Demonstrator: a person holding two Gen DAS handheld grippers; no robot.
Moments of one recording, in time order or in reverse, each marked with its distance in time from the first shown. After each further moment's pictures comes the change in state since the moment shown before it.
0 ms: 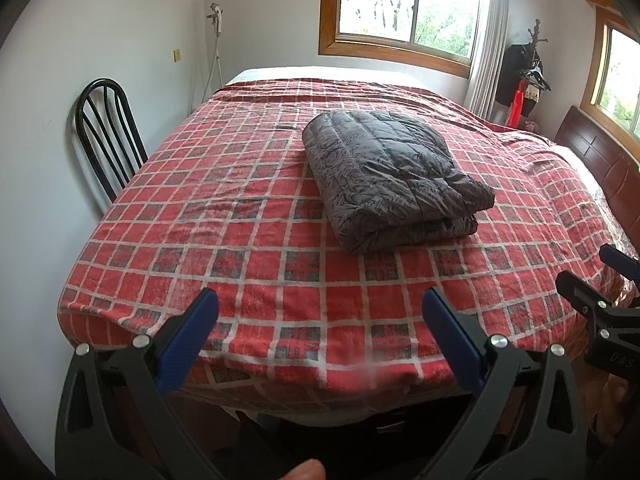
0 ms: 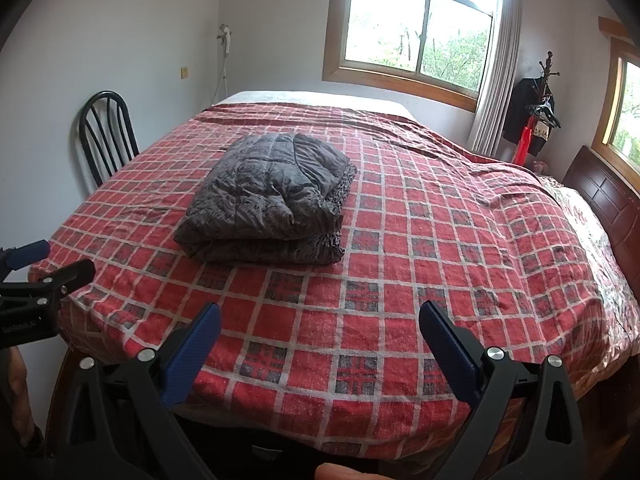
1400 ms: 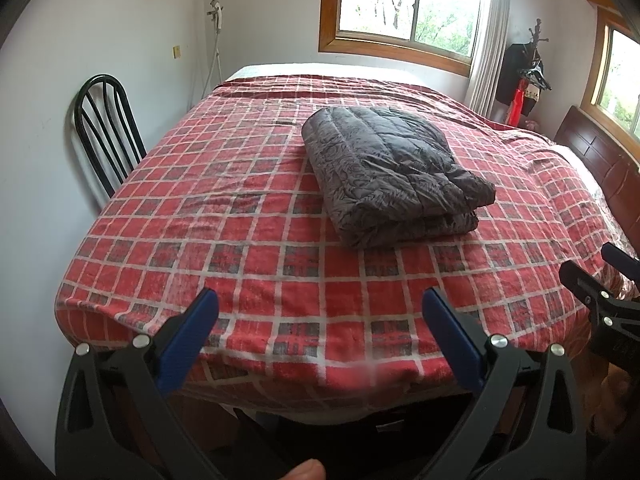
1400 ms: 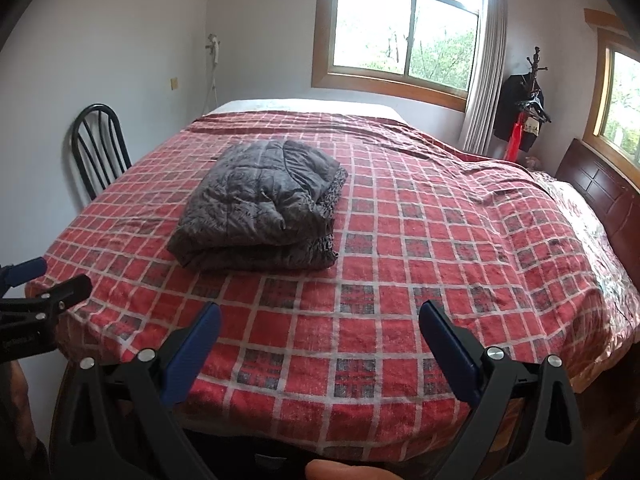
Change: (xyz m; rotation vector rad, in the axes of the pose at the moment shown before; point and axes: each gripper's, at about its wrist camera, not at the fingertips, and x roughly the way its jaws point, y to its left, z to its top) left arm 0.003 0.000 -0.004 -0.007 0.009 -0.001; right arm 0.001 -0.006 -0.002 0.043 -0.026 -0.016
